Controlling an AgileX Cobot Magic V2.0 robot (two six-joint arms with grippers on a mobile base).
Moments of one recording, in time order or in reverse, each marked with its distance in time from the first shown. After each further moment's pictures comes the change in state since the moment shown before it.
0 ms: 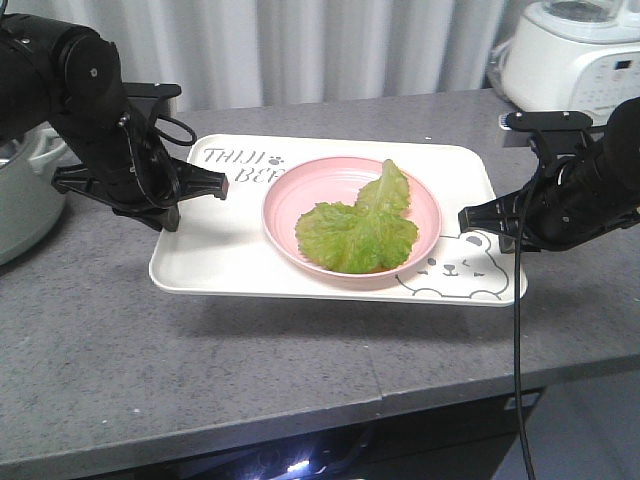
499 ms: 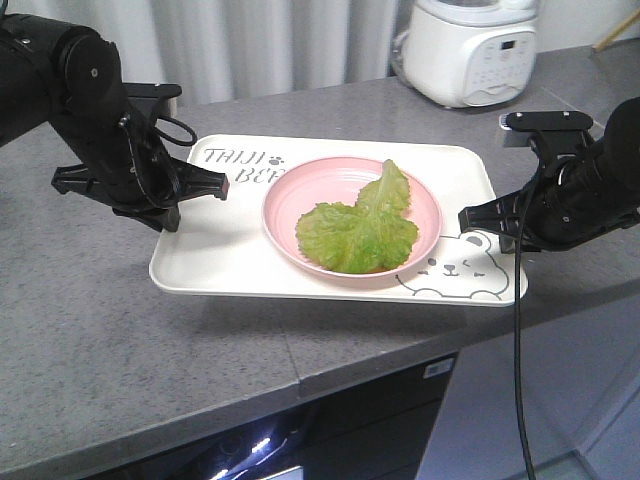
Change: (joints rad) left arm 0.000 0.000 0.000 0.000 0.000 0.000; right arm 0.000 0.000 0.000 0.000 0.000 0.000
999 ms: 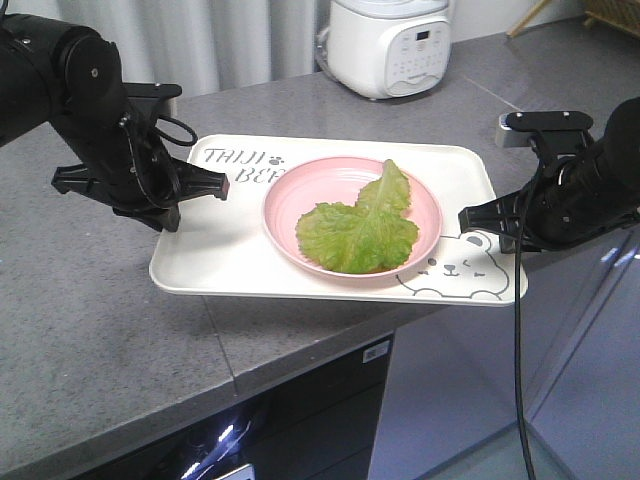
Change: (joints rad) left arm -0.001 0.000 0.000 0.001 0.000 0.000; right arm 0.000 0.000 0.000 0.000 0.001 0.000
